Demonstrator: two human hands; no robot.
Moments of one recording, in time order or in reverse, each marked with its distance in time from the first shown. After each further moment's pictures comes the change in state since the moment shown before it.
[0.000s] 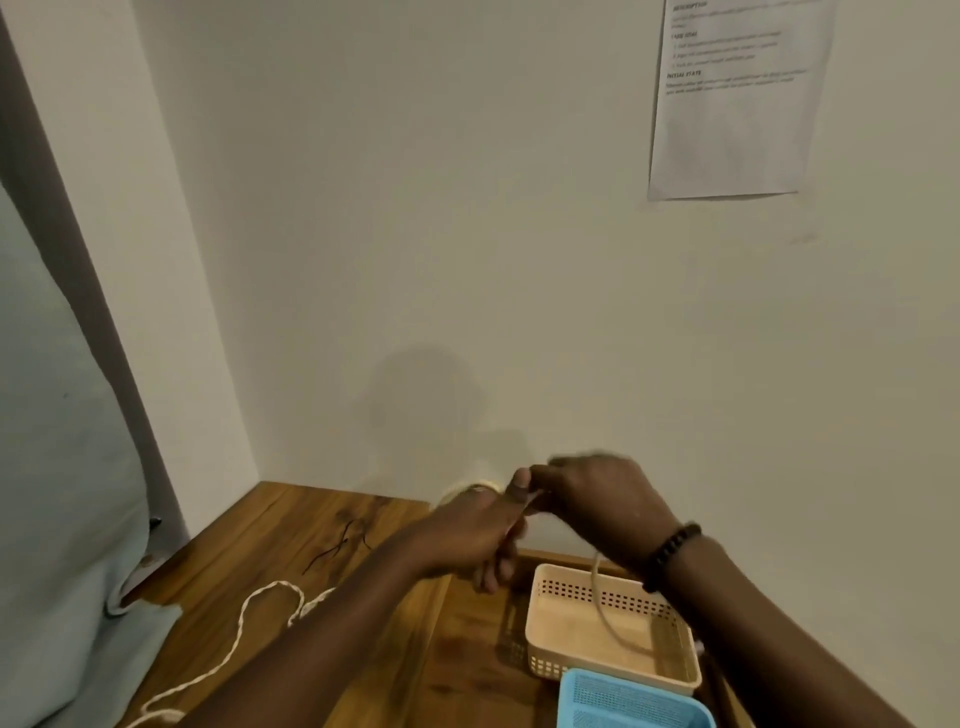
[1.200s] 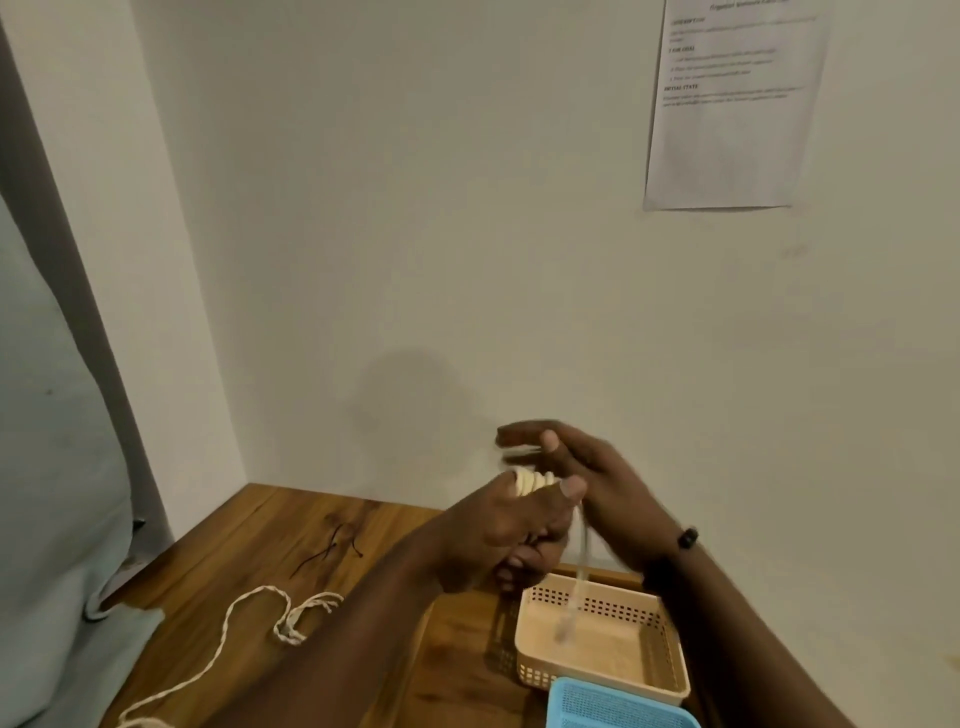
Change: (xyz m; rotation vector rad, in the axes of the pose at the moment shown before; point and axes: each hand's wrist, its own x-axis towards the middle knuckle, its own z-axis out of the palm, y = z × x) left_hand -0.019 0.037 0.011 -0.339 -0.319 0.320; right_hand 0.000 -0.004 -0.017 1.228 0.095 0.220
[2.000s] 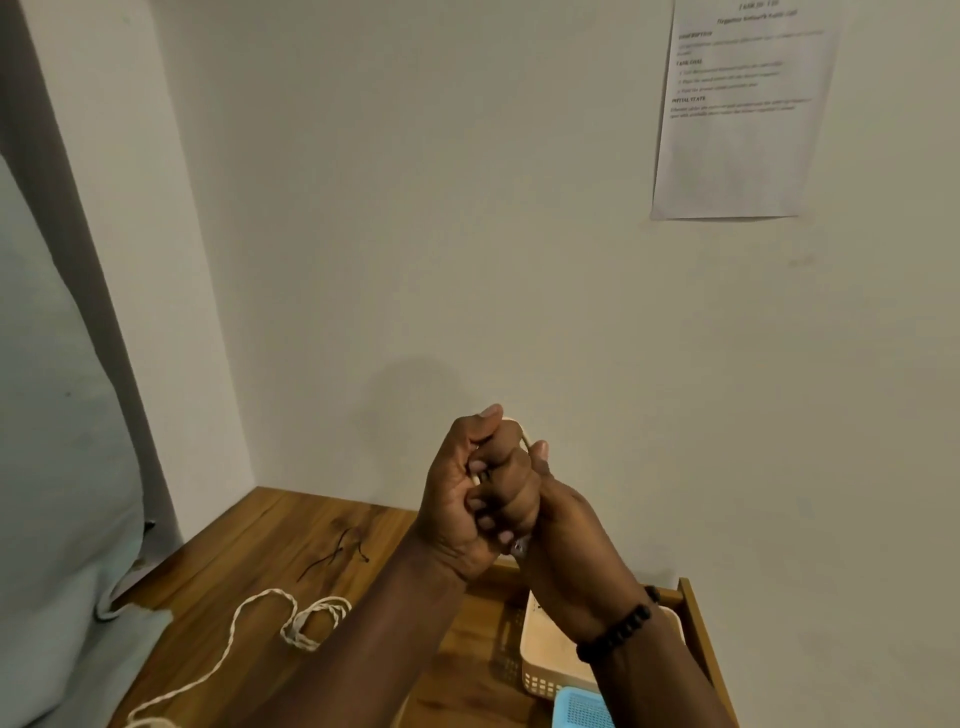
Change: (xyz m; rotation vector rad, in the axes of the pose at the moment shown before) left_hand 0.004 0.009 0.000 -0.770 0.115 0.502; right_hand -0.011 -0.021 0.066 0.696 0.185 0.296
